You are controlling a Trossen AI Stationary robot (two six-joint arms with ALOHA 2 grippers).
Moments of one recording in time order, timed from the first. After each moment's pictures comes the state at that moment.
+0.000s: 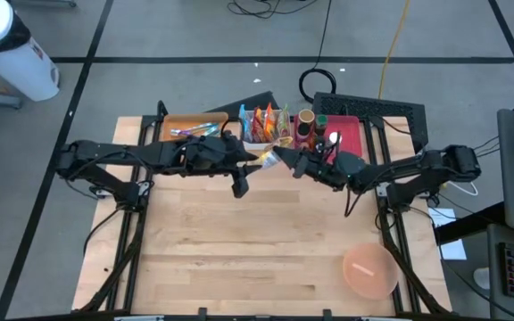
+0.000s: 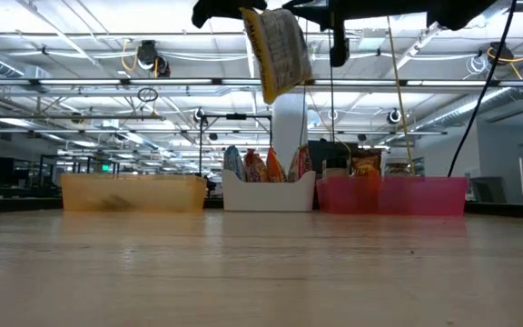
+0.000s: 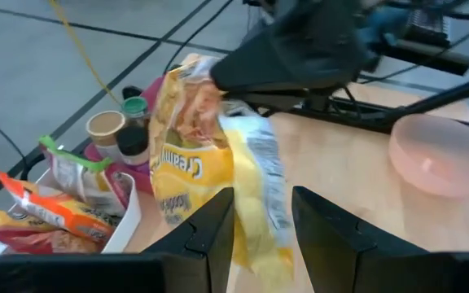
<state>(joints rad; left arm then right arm) 0.00 1.42 1.33 -0.35 -0.24 -0.16 0.02 1.34 0.75 0.81 0.44 0.86</state>
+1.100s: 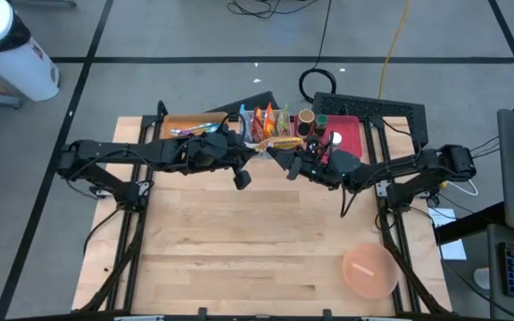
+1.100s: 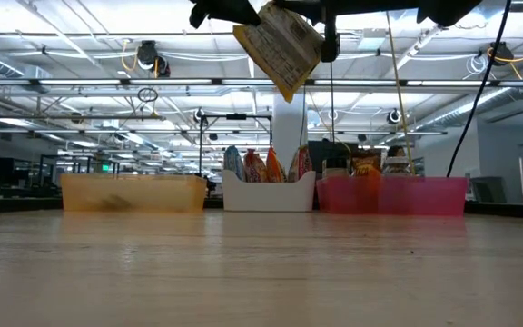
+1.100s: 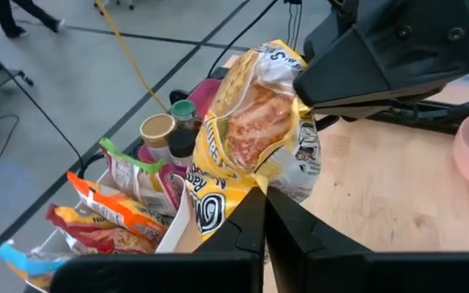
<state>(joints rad) 0.03 1.43 1.33 -0.36 -0.34 -0.10 0.02 1.39 0.83 0.79 0.39 0.83</state>
